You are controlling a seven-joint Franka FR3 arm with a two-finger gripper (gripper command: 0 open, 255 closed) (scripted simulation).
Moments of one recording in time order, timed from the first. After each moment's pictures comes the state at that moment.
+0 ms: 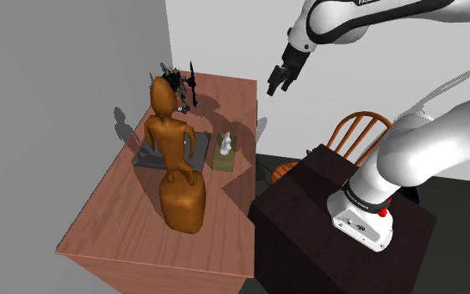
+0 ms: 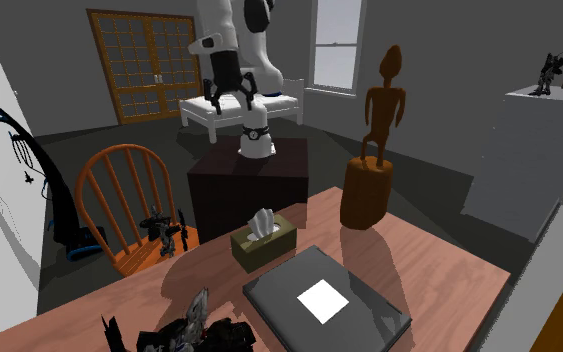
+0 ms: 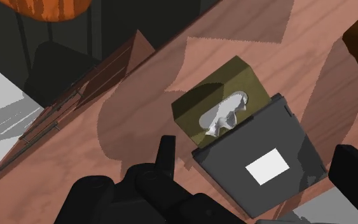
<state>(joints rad) 0.11 -0.53 -0.15 -2.59 0.10 2.20 -0.12</state>
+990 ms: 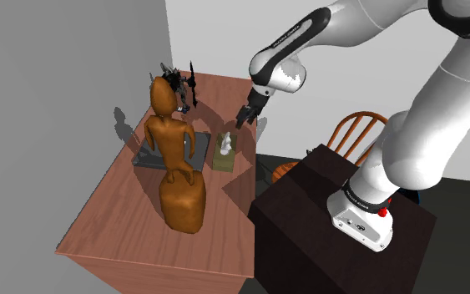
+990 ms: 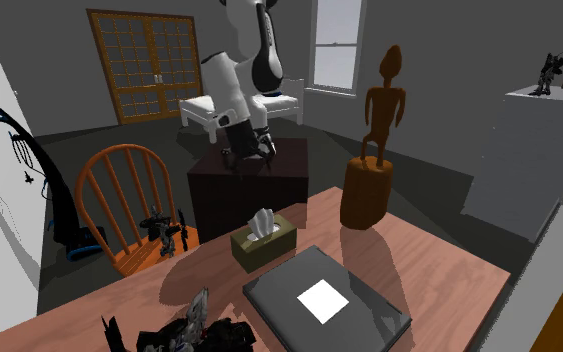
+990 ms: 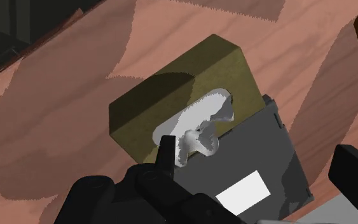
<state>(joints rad) 0.32 0.04 -0.23 -2.51 0.65 2.60 -0.60</state>
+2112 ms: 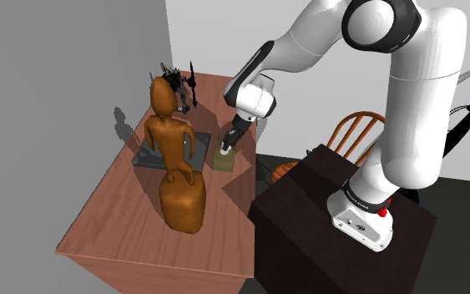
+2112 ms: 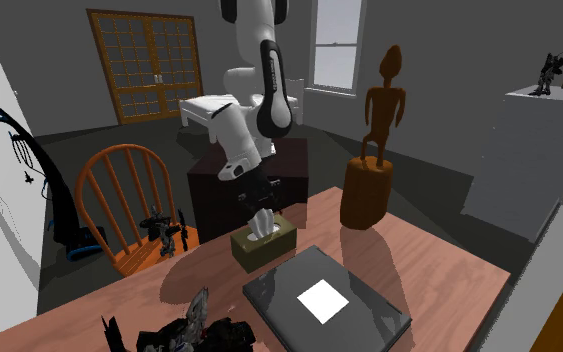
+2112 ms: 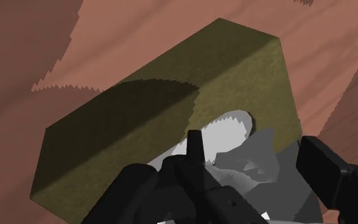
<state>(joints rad) 0.27 0.44 -0.07 -2.30 1.10 2.69 -1.00</state>
